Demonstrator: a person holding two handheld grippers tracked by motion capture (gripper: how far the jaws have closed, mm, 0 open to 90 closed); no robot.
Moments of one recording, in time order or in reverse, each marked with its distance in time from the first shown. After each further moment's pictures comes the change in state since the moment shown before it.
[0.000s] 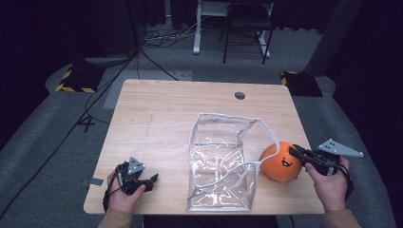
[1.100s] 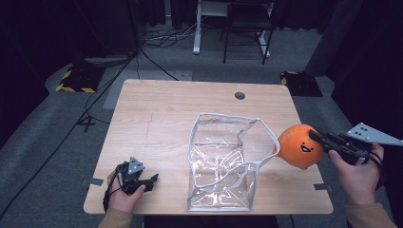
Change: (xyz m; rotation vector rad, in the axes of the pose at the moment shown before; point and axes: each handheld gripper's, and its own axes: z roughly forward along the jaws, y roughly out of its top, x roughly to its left) left arm 0.000 0.000 0.000 0.001 0.001 0.002; right arm -0.006 0.069 -0.054 -0.094 -0.037 -0.106
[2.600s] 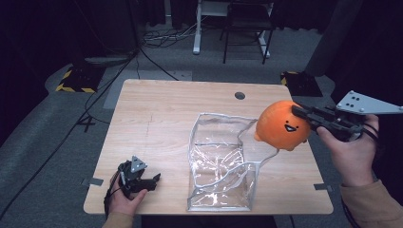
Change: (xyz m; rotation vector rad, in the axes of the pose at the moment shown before) left arm -0.003 0.005 0.005 0.015 0.007 -0.013; right arm 0.052 0.103 0.012 -0.078 0.155 -0.142
